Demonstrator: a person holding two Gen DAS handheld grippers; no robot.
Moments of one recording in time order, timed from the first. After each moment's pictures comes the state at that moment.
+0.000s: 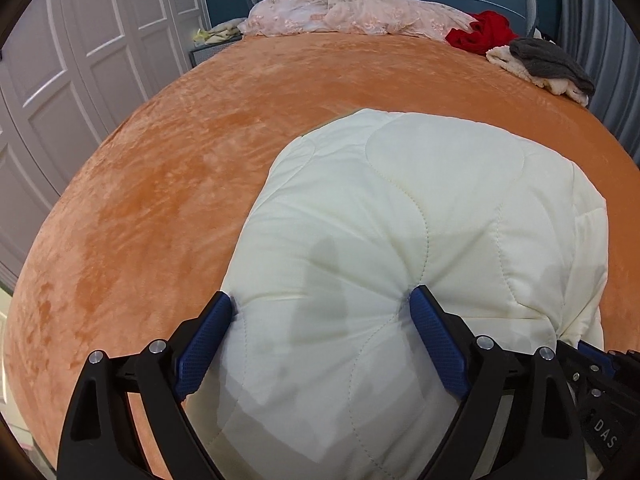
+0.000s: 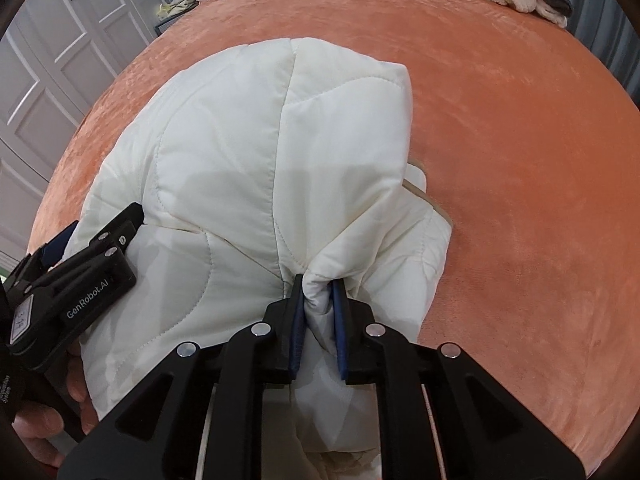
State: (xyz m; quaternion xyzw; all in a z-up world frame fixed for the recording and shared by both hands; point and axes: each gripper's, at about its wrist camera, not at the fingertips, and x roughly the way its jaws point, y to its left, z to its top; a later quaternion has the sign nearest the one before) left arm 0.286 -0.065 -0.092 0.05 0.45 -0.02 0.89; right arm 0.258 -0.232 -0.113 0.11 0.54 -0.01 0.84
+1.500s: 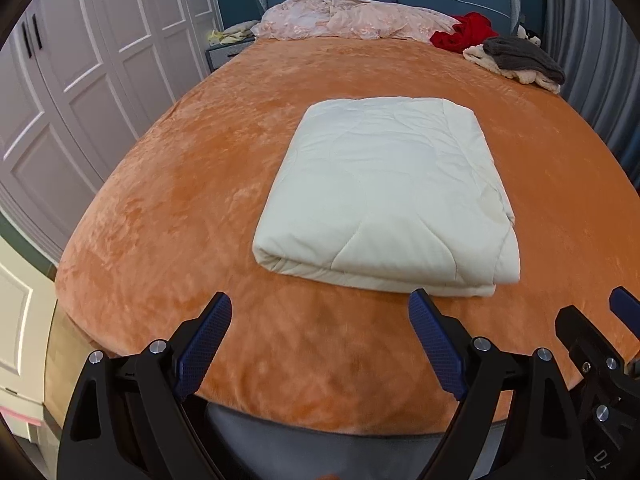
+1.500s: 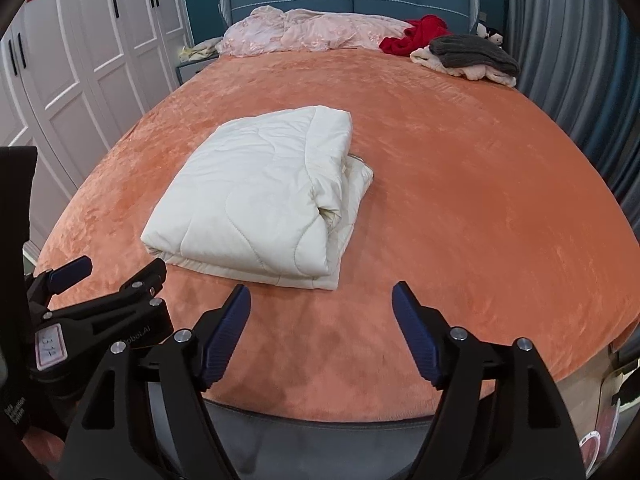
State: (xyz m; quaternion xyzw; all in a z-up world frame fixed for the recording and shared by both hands) left arm 0.070 -0.049 -0.003 0.06 0.46 -0.01 0.89; right arm 0.030 -0.195 0.008 0.05 0.42 -0.05 0.90
